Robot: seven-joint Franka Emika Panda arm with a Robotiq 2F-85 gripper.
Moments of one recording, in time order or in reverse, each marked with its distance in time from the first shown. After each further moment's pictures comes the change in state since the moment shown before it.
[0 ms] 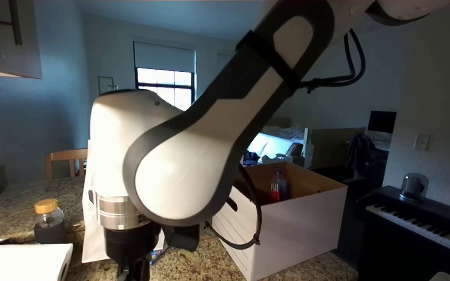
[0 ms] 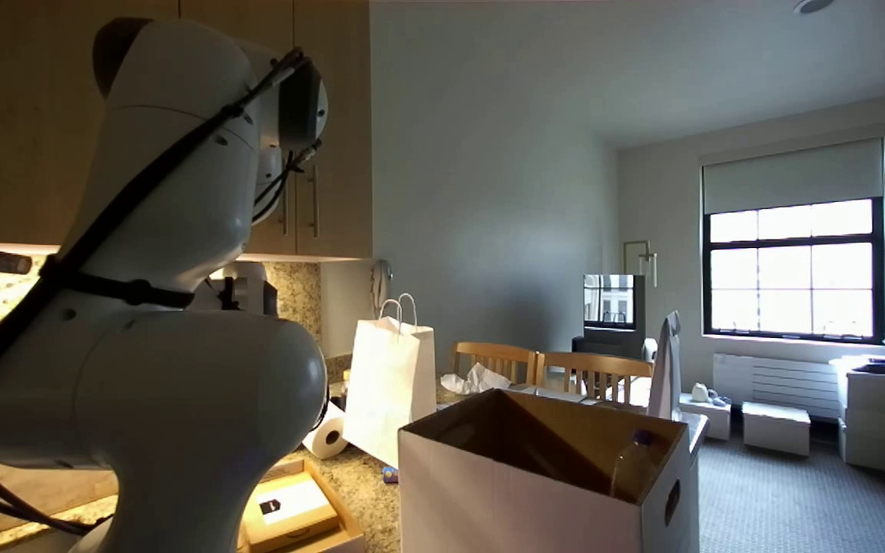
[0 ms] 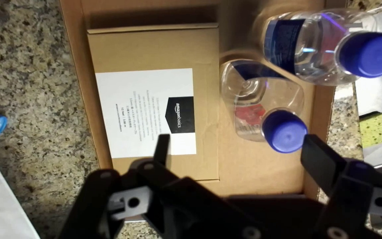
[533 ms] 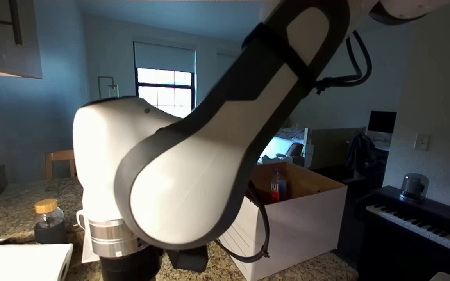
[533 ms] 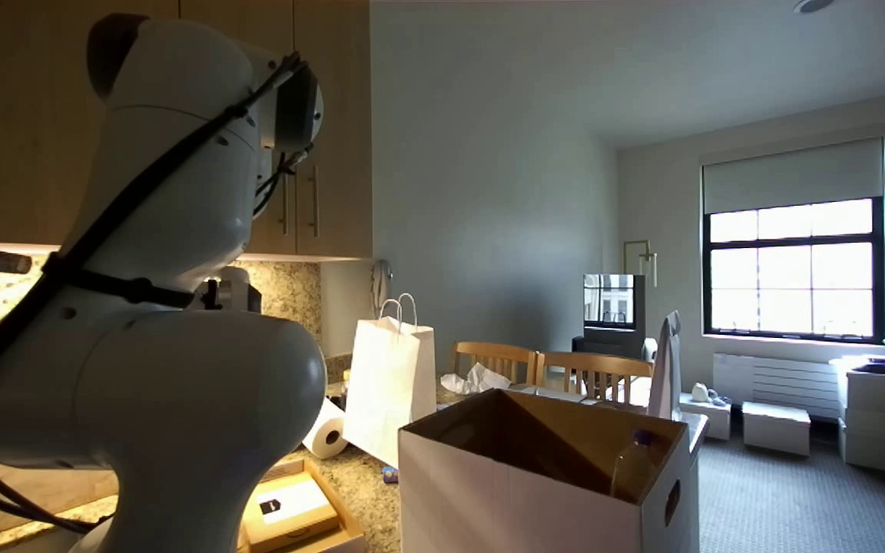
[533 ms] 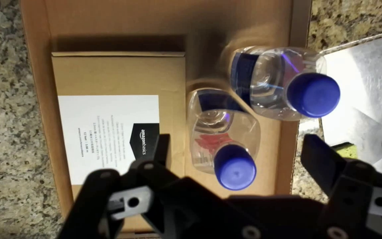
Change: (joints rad) arm 0.004 0.010 0.056 -0.016 0.011 -0.070 0.000
